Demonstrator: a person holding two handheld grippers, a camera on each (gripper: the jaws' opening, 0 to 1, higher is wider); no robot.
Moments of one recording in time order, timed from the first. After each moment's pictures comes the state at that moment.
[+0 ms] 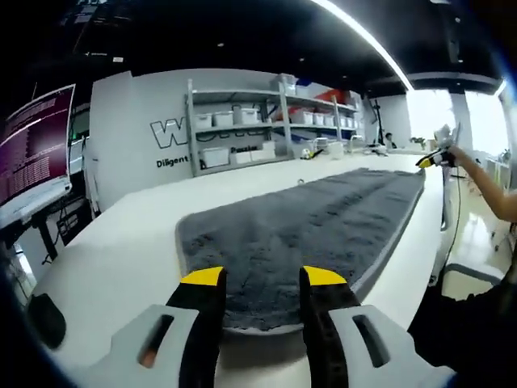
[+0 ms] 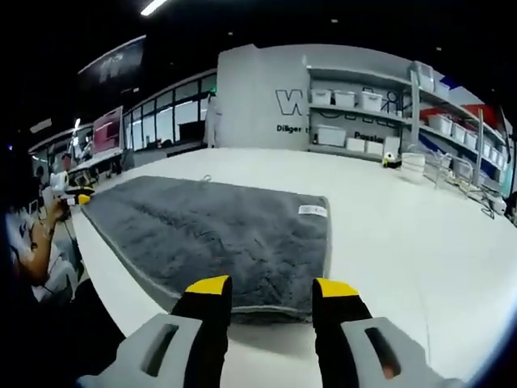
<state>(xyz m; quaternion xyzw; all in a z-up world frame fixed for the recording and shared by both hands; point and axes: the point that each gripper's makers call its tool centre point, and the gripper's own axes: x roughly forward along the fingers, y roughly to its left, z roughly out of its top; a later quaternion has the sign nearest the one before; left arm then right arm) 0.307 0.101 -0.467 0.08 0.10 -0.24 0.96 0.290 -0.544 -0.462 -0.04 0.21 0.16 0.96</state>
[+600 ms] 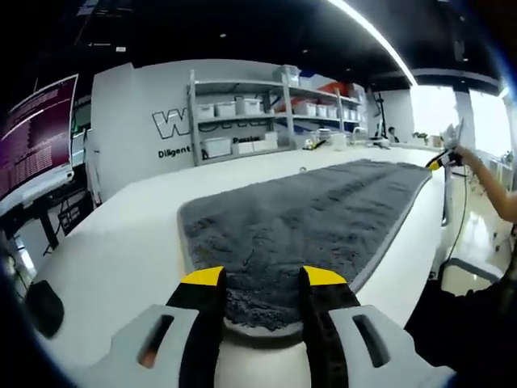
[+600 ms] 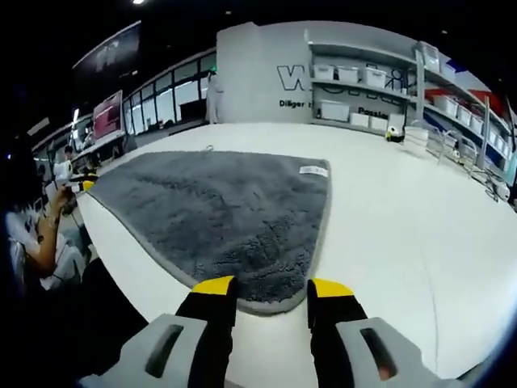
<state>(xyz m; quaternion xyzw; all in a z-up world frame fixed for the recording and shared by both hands) 0.303 0.108 -0.482 0.08 0.13 -0.24 0.96 0.262 -0.553 -0.497 -0.04 0.28 0.18 0.94</state>
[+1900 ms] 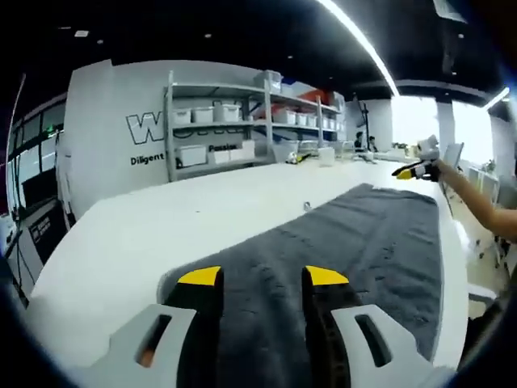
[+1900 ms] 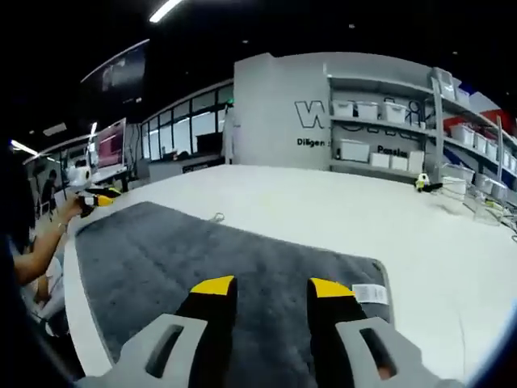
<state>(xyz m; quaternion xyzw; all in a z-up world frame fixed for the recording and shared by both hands) 0.442 0.054 -0.423 0.06 0.12 -0.33 0.94 0.421 -0.435 -0.426 -0.03 0.17 0.23 0.96</state>
